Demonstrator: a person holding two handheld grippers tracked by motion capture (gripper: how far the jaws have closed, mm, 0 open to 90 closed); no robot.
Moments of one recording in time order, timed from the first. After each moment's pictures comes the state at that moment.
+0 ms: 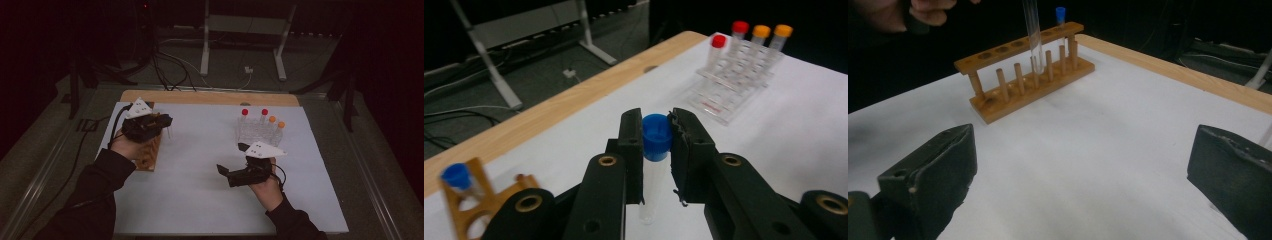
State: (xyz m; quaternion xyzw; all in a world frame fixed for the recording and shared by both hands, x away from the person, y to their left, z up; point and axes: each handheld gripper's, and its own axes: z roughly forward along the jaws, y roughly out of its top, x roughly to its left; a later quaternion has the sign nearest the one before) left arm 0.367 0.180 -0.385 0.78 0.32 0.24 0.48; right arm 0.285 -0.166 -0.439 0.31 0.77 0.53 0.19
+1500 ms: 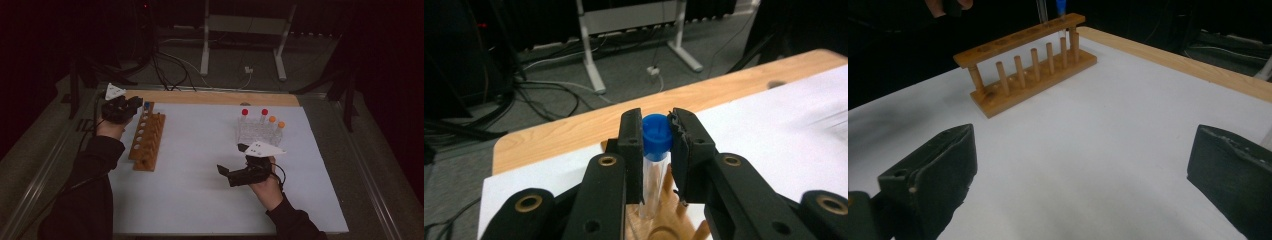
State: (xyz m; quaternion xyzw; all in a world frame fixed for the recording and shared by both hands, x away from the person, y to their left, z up) left arm 0.429 0.243 -0.409 0.71 0.45 0.31 0.44; right arm 0.289 -0.167 -0.443 0.31 0.77 0.52 0.18
